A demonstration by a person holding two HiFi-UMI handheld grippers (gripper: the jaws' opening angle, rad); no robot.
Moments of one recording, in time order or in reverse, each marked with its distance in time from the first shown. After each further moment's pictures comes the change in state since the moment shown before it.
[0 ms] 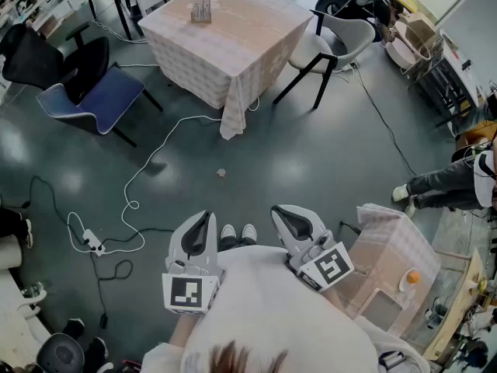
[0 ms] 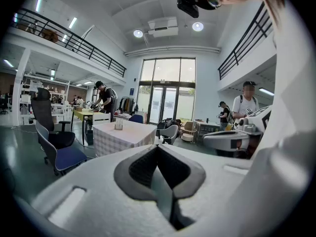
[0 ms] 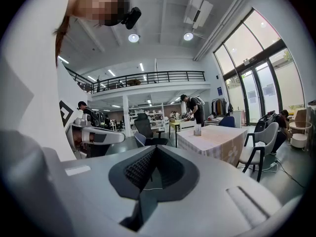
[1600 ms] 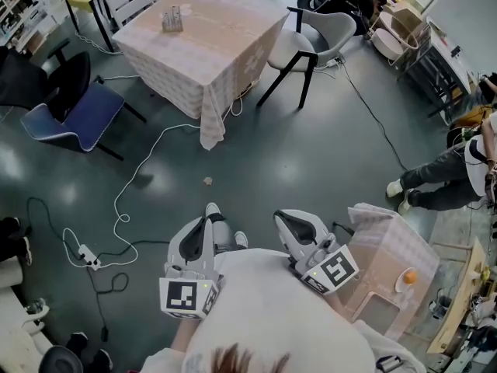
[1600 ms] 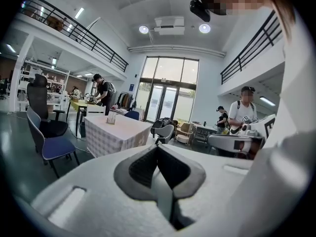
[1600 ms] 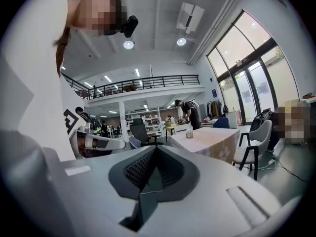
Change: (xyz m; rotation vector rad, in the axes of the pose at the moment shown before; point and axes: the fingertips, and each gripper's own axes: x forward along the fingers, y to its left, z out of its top) left arm 0.051 -0.046 -0.020 -0.066 0.054 -0.042; right arm -0.044 -0.067 -0.003 0.043 -0.056 -0.017
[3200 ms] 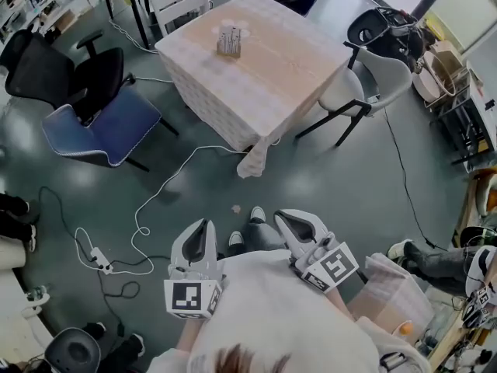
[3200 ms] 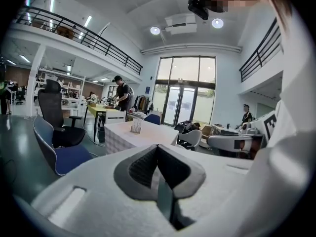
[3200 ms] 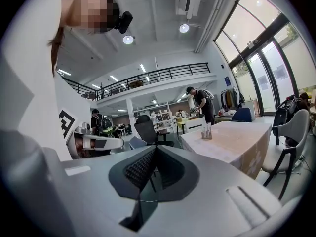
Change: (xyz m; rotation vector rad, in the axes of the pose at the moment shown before) left arm 0.099 0.201 0.083 -0.036 -0.027 0.195; right arm 0.252 -0.053 0.036 0.035 0.067 0.156
